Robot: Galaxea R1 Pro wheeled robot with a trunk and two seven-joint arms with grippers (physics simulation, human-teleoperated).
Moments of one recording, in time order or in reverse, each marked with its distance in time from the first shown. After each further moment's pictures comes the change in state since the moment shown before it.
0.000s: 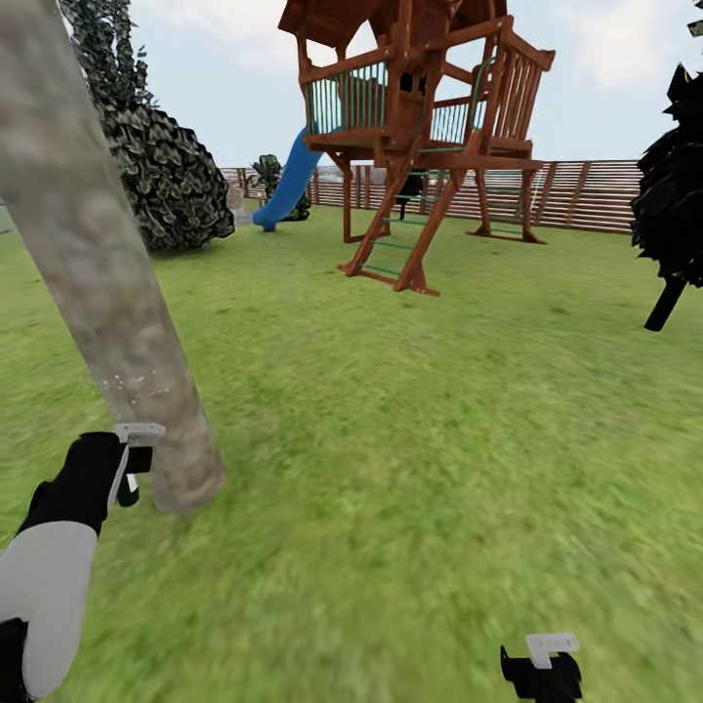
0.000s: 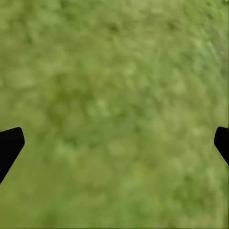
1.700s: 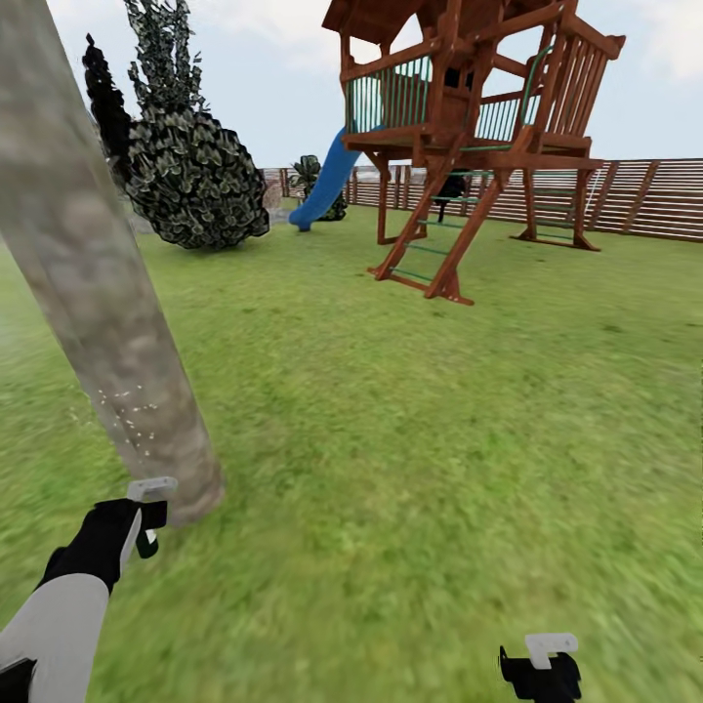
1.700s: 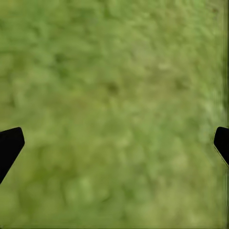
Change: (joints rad) left arm 0.129 -0.062 0.152 0.173 -0.011 -0.269 0.017; right arm 0.000 0.001 0.000 0.001 0.001 0.000 0.000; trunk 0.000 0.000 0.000
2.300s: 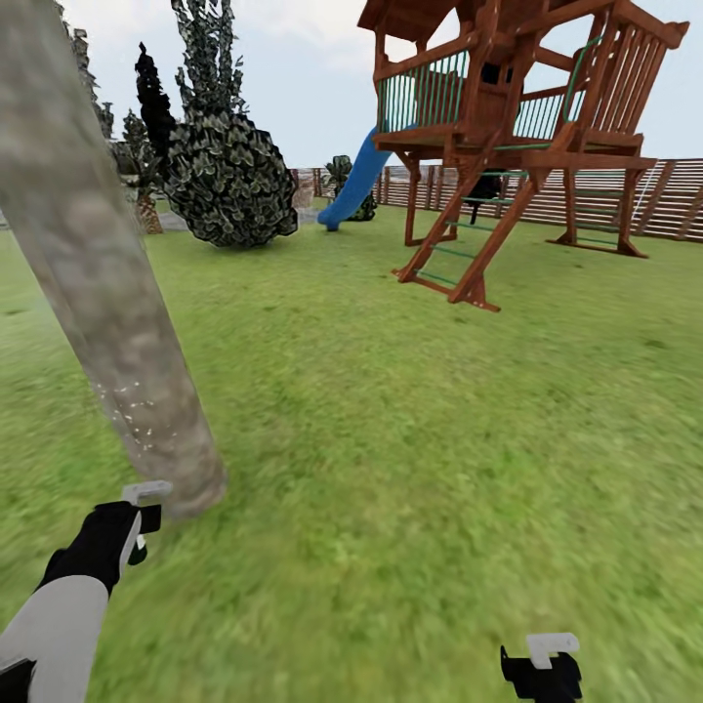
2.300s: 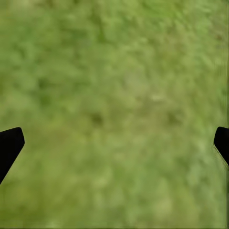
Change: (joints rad) left arm 0.003 0.001 0.005 0.010 -0.005 0.003 0.070; right arm 0.000 -0.001 0.000 -0.001 -0.001 0.000 0.000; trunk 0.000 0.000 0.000
